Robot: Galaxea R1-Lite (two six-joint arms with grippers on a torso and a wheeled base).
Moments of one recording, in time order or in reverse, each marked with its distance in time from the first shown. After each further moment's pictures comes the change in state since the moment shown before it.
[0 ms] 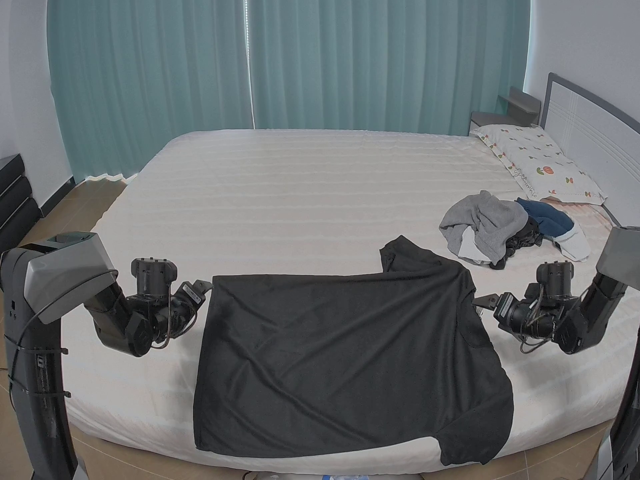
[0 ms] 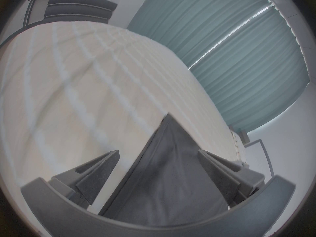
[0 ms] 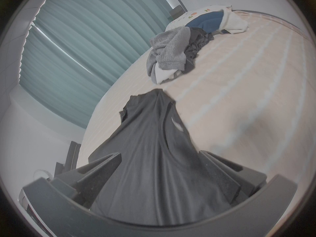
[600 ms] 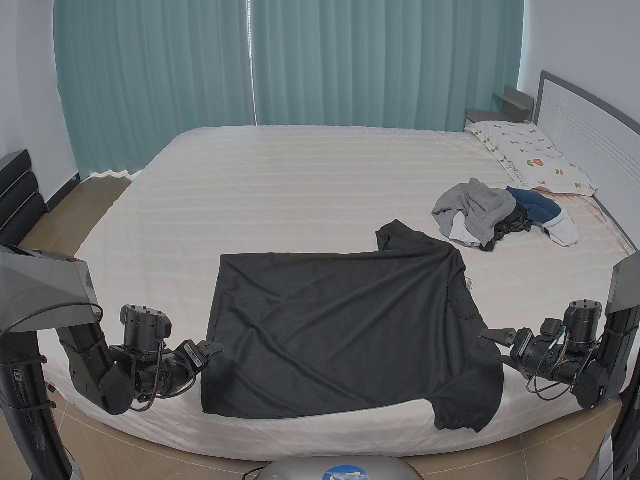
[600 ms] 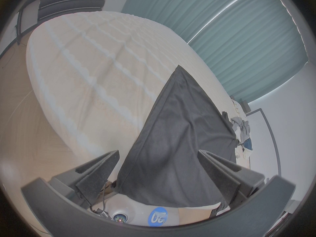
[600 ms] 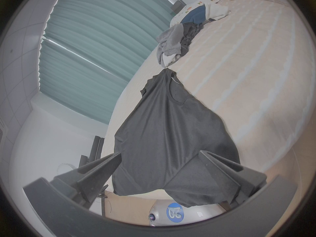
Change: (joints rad) left arm -0.110 -0.185 0.511 -0.147 -0.063 0.046; right arm -0.005 -0.041 0.517 -0.568 0.190 0.104
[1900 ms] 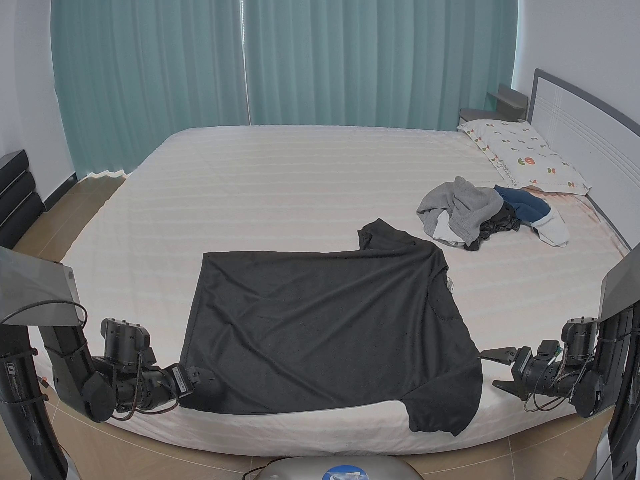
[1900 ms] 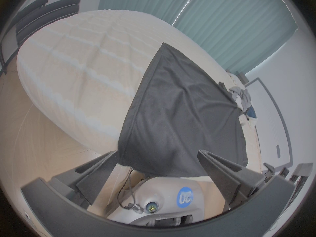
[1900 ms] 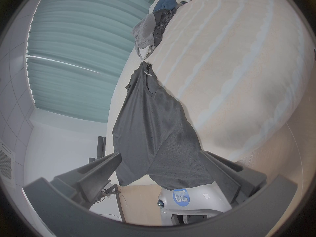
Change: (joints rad) left arm 0.089 -0.016 0.118 -0.004 -0.137 0.286; right arm -0.053 0.122 0.069 -0.066 0.126 0.082
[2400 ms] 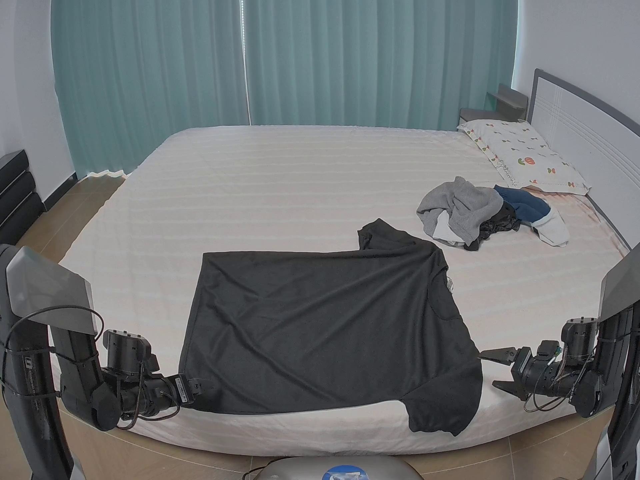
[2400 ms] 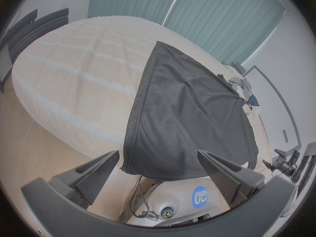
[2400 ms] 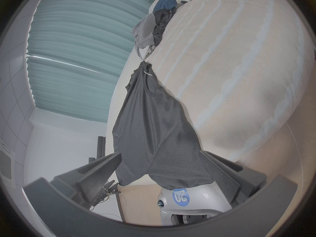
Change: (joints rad) left arm 0.022 0.116 0.053 -0.171 0.011 0.147; right arm 0.001 0.001 0.000 0.000 0.000 -0.001
